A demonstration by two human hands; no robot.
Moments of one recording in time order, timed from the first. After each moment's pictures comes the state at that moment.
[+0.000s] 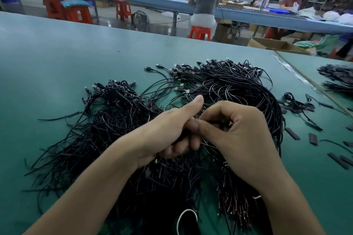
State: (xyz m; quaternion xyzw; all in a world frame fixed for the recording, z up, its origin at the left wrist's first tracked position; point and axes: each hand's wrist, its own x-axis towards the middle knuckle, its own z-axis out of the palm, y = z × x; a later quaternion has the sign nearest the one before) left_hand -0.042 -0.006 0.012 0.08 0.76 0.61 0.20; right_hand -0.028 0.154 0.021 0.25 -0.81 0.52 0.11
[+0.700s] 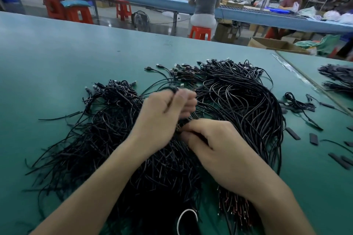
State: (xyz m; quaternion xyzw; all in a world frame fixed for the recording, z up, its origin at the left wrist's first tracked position) left_hand -0.058 -0.008 -0.008 0.11 0.76 0.63 -0.13; right_hand -0.027 0.144 0.005 0.26 -0.90 0.35 0.02
